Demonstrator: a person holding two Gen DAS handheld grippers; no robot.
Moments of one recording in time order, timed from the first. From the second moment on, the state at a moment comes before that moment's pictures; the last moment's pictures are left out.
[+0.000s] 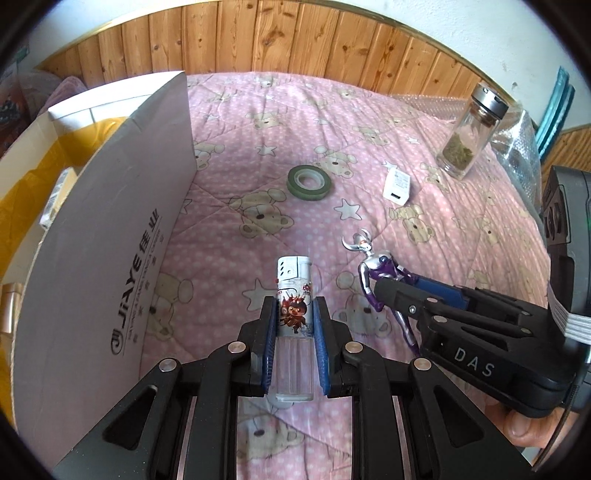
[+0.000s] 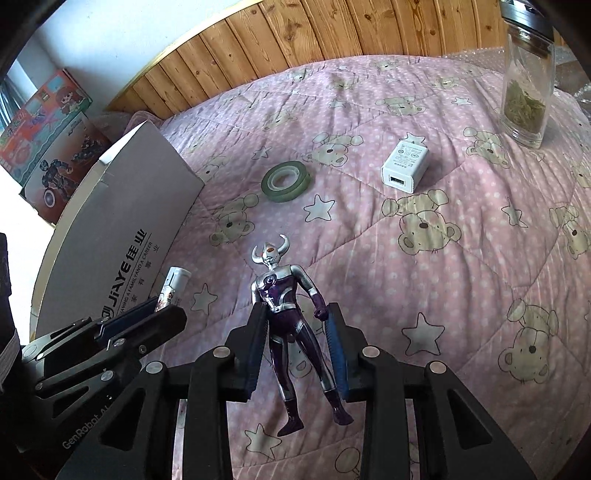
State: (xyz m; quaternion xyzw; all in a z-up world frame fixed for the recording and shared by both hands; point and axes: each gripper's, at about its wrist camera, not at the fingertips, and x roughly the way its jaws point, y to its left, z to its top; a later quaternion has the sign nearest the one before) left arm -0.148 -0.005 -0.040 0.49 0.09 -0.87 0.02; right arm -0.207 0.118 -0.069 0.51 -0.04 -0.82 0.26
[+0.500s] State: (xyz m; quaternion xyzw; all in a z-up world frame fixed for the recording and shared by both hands) left arm -0.115 -0.004 -0.019 0.47 0.10 -0.87 0.00; right arm -0.175 0.127 -0.063 0.51 -0.05 -0.82 0.25
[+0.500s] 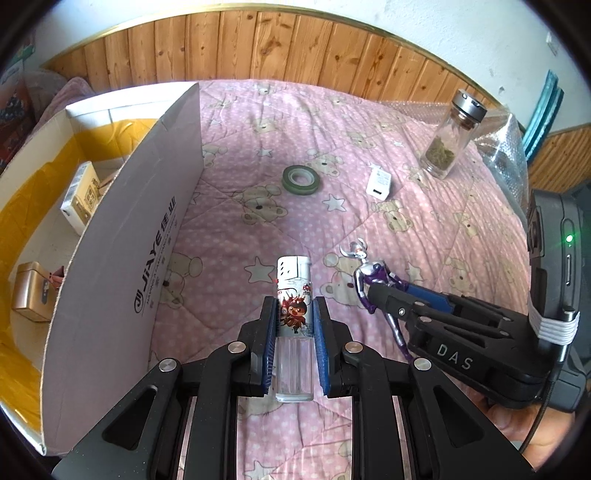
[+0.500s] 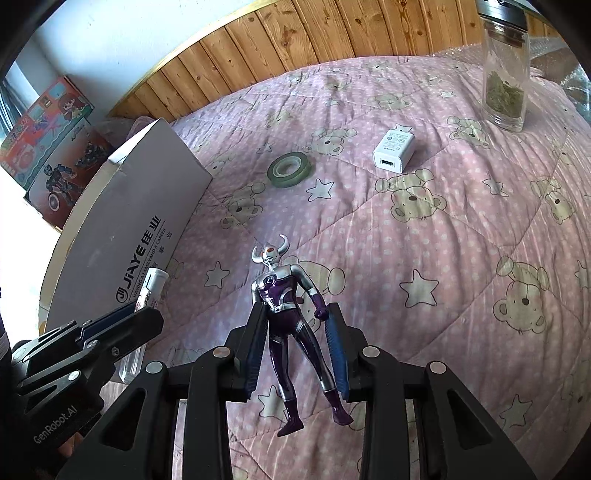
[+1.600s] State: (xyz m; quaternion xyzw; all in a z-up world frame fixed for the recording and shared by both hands) left arm -0.055 -0.008 0.052 0.41 0.14 -0.90 -0.04; right arm -0.080 0.131 -0.049 0.50 -0.06 -0.82 0.27
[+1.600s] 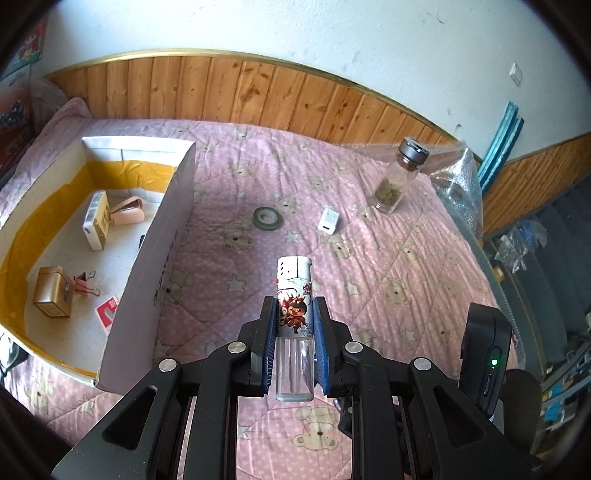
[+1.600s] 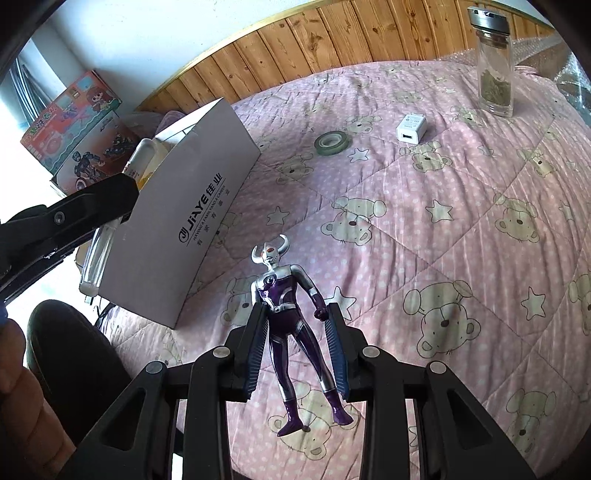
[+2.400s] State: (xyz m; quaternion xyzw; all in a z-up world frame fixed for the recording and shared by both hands) left arm -0.039 -0.066 0.078 0.37 0.21 -0.91 -0.03; right arm -0.060 0.093 0.011 0.46 -0.06 -0.83 0.31
